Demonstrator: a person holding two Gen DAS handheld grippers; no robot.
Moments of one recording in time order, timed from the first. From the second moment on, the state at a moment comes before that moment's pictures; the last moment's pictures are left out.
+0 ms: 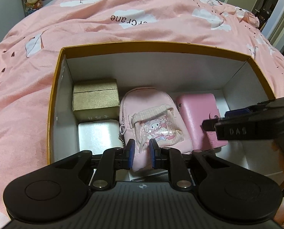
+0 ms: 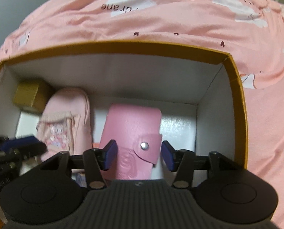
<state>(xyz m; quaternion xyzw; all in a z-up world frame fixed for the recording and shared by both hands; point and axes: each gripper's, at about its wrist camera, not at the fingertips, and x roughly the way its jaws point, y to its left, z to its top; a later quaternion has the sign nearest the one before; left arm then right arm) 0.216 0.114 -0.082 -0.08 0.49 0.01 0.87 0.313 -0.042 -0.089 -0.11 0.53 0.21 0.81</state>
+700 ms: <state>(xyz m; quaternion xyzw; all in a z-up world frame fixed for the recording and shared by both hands) 0.214 0.117 -0.082 -0.09 0.48 0.01 0.87 0.315 -0.037 -0.099 -0.04 0.56 0.21 0.80</state>
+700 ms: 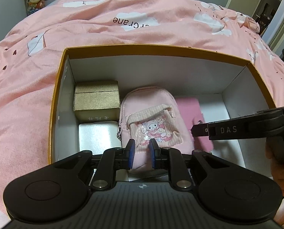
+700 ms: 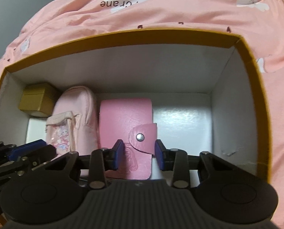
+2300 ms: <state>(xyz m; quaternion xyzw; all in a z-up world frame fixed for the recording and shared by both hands) 0.077 0.028 -0.040 -0.05 0.43 -0.14 0.89 0.096 -0.150 -0.025 -0.03 0.39 0.22 0.89</state>
